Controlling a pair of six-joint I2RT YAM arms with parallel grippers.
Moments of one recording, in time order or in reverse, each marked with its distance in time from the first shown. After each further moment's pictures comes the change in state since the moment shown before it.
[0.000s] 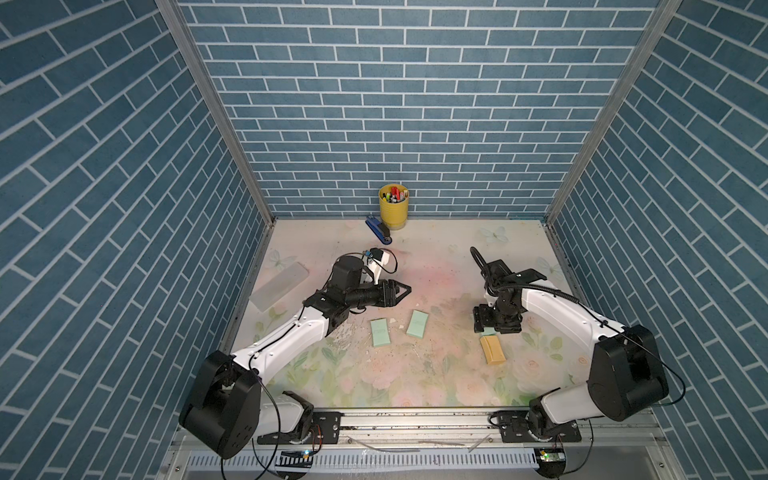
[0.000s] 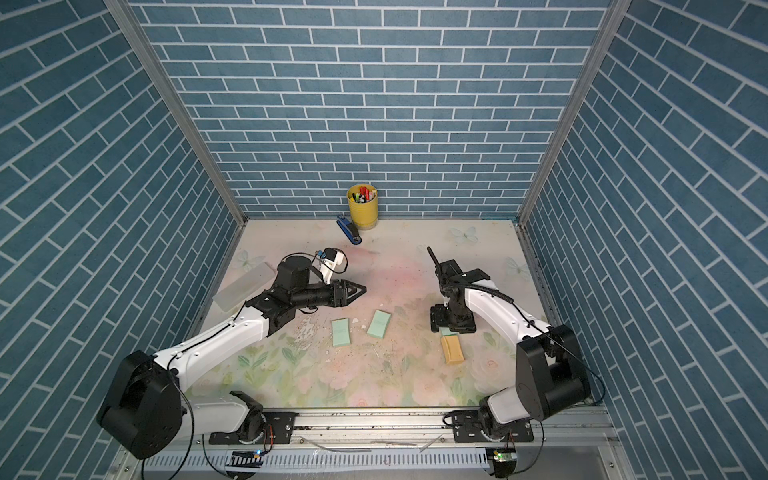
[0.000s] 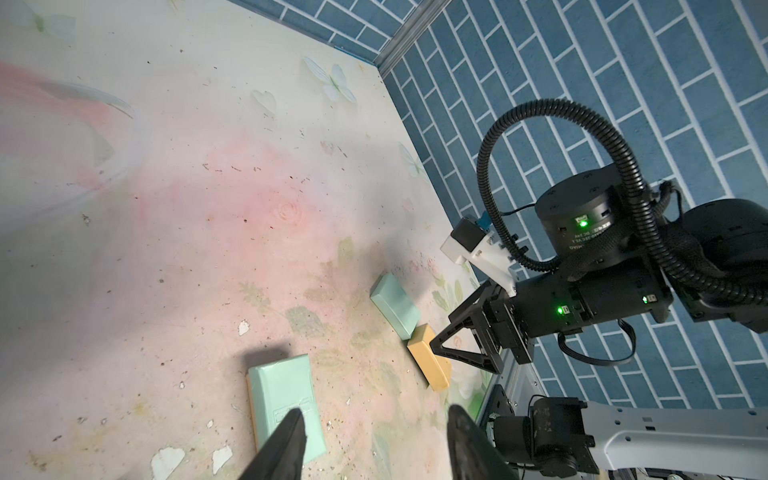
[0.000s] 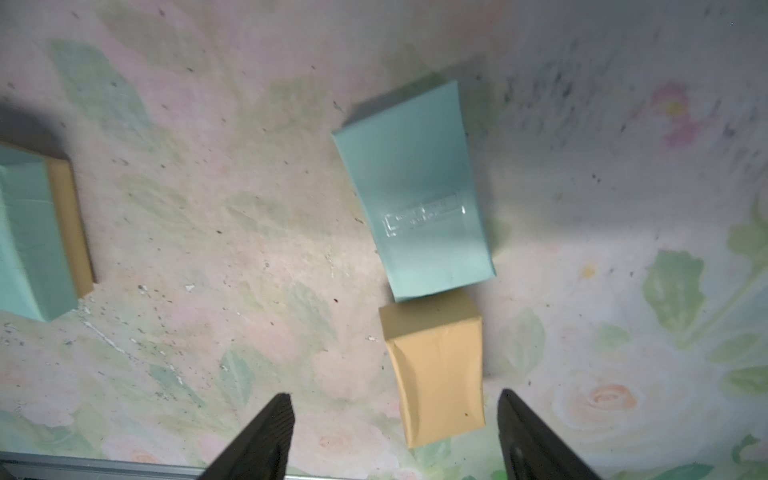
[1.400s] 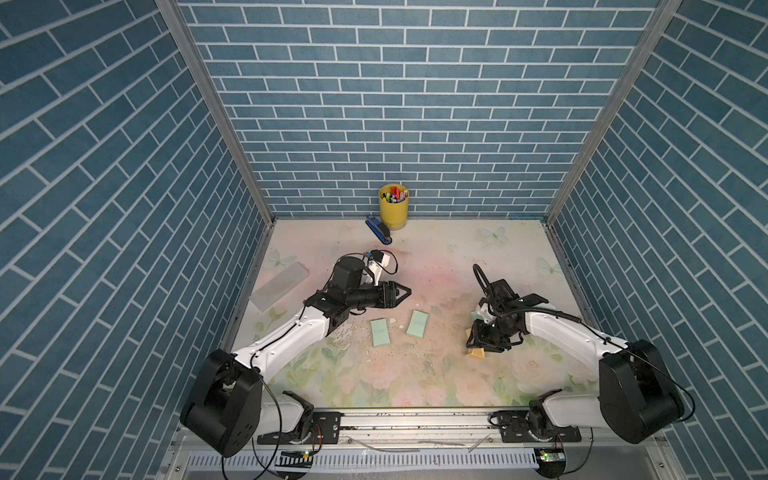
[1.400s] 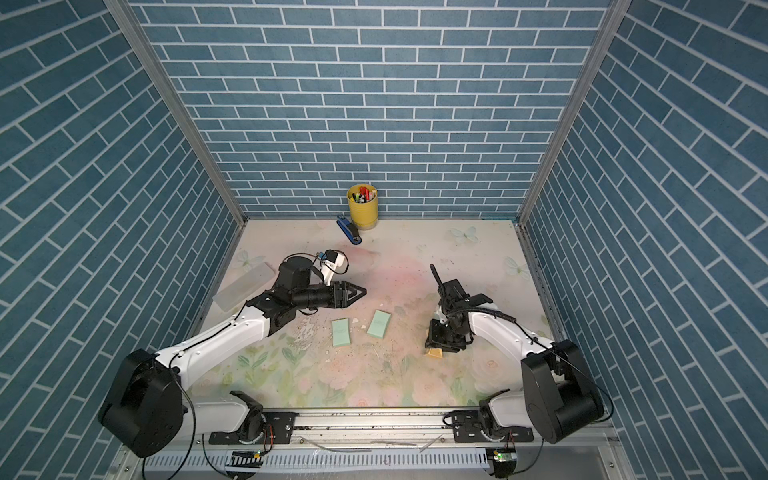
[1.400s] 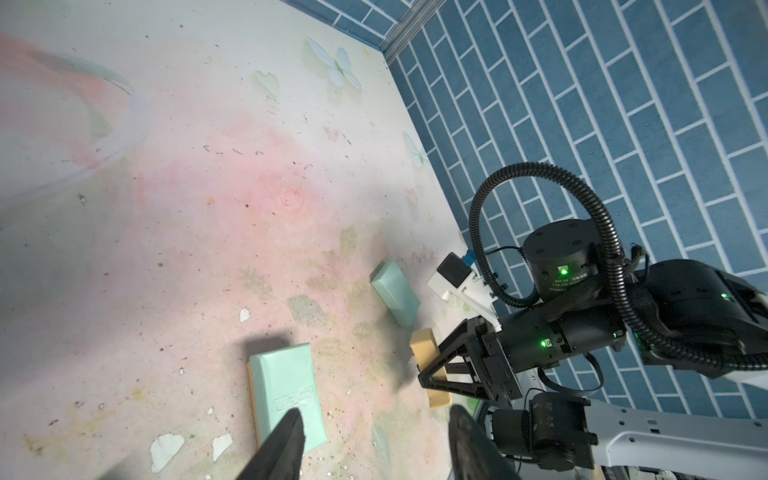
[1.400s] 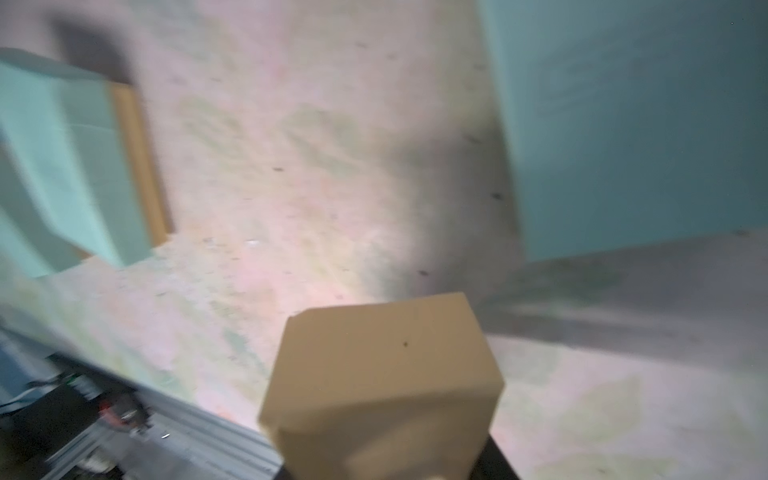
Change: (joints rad) left arm 0.000 -0.007 -0.010 0.000 0.022 -0.027; right arm 0.018 -0.122 -0.251 0.322 -0.379 0.105
